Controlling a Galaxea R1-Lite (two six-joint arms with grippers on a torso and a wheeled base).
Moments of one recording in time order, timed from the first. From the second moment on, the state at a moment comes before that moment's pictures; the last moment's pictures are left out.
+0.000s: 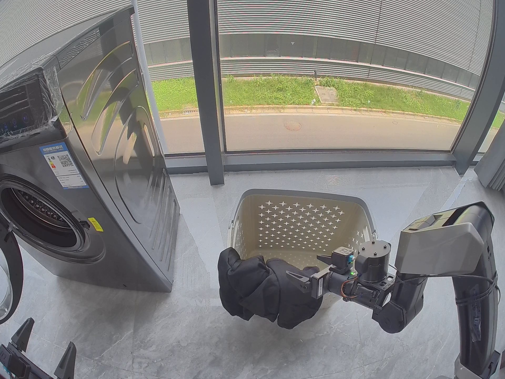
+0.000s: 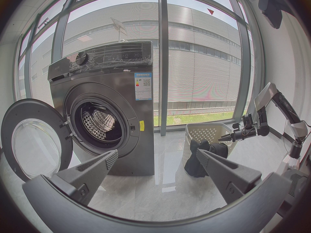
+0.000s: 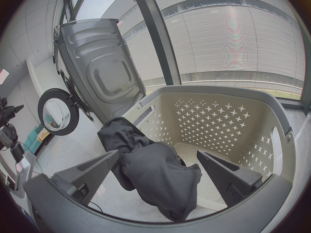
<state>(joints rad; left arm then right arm) 0.00 0.02 -0.02 0.04 -0.06 0.02 0.49 2.44 -0.61 -1.51 0.15 0.09</state>
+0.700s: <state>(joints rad) 0.00 0.02 -0.02 0.04 -0.06 0.02 0.48 2.54 -0.70 -1.47 0.16 0.03</state>
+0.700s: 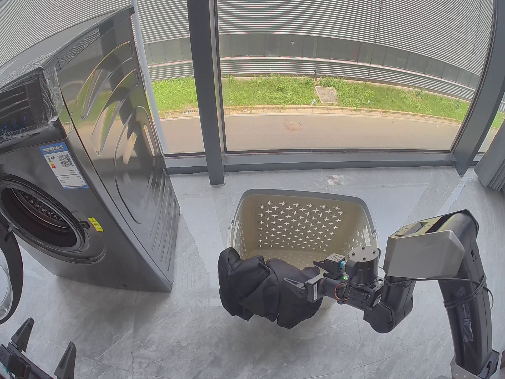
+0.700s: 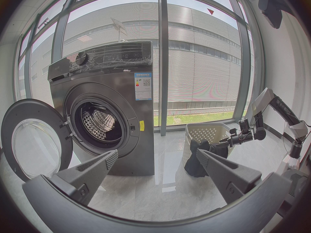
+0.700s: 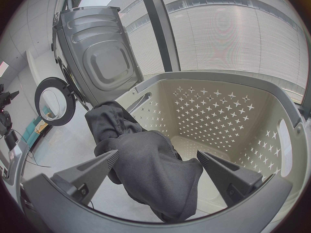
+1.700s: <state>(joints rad) 0.00 0.02 -0.02 0.04 -0.06 0.02 0.50 2.48 -0.68 -1.50 0.16 0.04</state>
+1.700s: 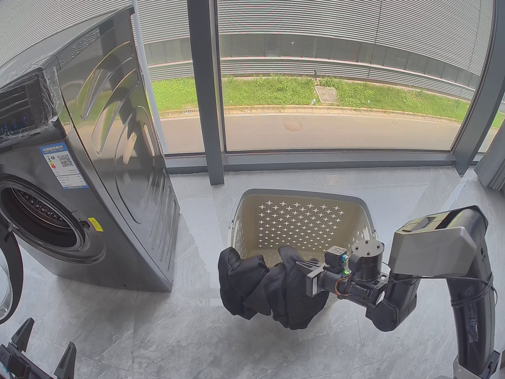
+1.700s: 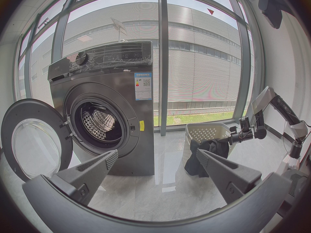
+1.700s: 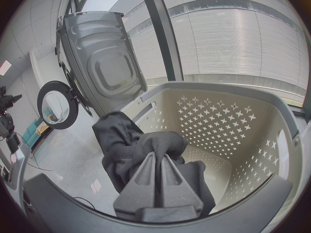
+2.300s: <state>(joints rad) 0.00 0.02 -0.02 0.04 -0.06 0.02 0.55 2.04 -0.54 -1.49 0.08 0.09</state>
